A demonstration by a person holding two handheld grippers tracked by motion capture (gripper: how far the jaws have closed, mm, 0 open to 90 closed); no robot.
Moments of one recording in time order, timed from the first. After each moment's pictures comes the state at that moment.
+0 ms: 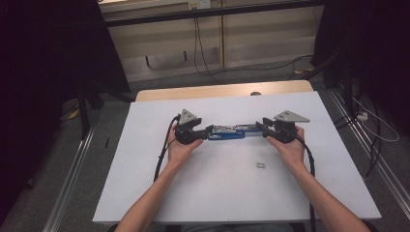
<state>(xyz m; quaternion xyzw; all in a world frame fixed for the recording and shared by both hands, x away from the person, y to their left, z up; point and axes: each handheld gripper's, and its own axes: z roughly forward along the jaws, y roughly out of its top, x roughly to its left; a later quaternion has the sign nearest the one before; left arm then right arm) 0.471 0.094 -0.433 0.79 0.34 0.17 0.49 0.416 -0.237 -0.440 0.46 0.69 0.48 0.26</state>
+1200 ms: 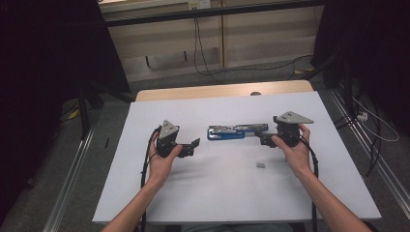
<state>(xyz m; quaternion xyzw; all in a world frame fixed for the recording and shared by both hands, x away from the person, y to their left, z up) 0.422 0.150 -0.419 0.78 0.35 0.20 0.49 0.402 -0.239 -0.429 0.46 0.70 0.48 0.27</state>
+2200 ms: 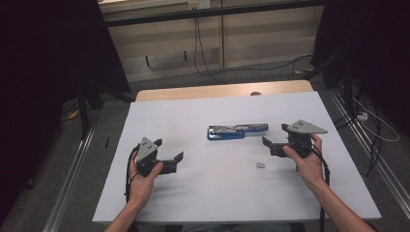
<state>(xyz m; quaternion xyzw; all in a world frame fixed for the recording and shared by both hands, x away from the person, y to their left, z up) 0.370 0.201 -0.421 0.75 0.36 0.22 0.51 0.364 -0.257 -0.424 0.45 0.71 0.48 0.26</state>
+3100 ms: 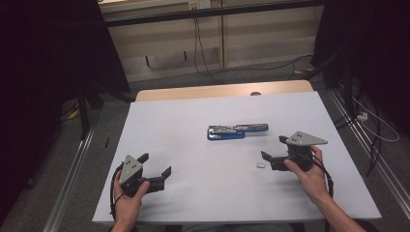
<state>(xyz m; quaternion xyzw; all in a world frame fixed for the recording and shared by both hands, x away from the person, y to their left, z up) 0.319 0.228 -0.417 0.74 0.37 0.24 0.50 0.333 -0.248 -0.428 0.42 0.74 0.47 0.22</state>
